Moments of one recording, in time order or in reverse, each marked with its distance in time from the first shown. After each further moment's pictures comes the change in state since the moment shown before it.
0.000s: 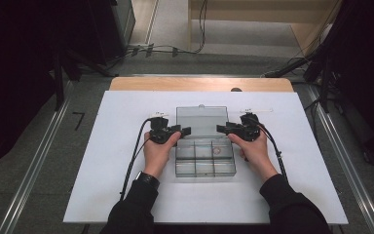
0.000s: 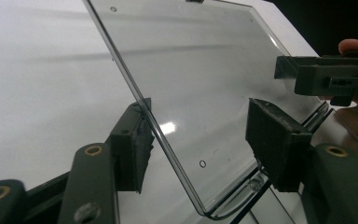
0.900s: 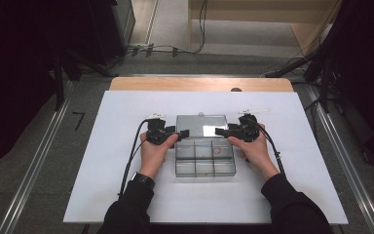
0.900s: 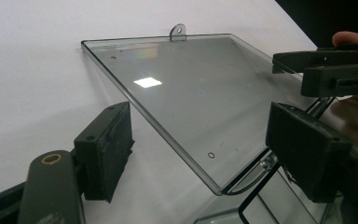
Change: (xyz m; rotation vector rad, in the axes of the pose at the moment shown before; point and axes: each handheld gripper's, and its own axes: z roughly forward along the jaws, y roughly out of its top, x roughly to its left) left arm 0.008 -0.004 -0.004 0.023 -0.021 0.017; right arm -0.002 -0.002 0.006 0.051 -0.003 -0.027
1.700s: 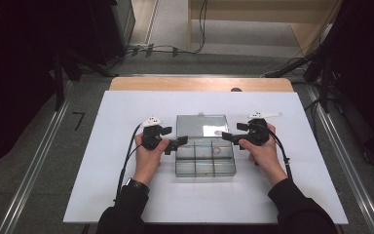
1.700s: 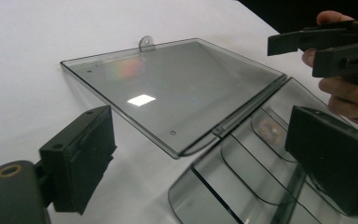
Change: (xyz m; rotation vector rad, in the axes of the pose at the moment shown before) left arm -0.008 -0.010 -0.024 -0.064 -0.042 0.134; right arm 0.001 -0.010 -0.033 -0.074 0.033 -0.119
